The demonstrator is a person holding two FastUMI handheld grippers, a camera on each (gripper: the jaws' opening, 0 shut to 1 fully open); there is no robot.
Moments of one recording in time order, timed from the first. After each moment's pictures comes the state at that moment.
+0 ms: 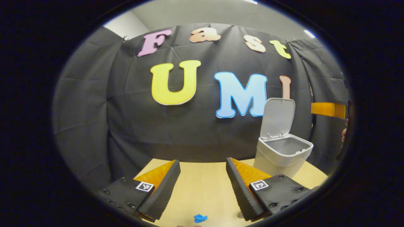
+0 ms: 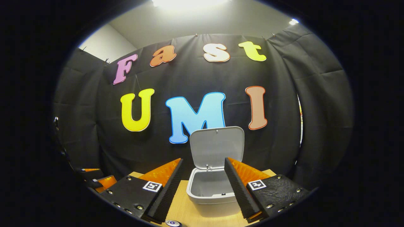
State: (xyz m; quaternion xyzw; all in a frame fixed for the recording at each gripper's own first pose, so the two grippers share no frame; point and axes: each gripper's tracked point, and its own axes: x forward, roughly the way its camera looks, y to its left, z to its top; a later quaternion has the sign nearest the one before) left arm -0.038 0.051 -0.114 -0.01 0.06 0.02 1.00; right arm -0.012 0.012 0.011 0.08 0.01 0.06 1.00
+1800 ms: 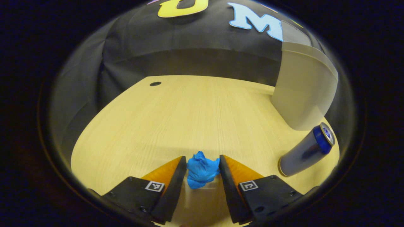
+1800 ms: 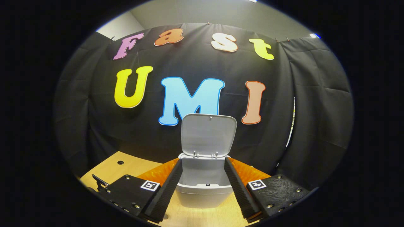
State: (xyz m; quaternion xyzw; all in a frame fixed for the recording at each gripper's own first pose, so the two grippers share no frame) left arm -0.045 0.085 -0.457 -0.04 0.33 0.05 0.94; right arm -0.009 0.002 -0.021 -0.01 0.08 0.02 1.00
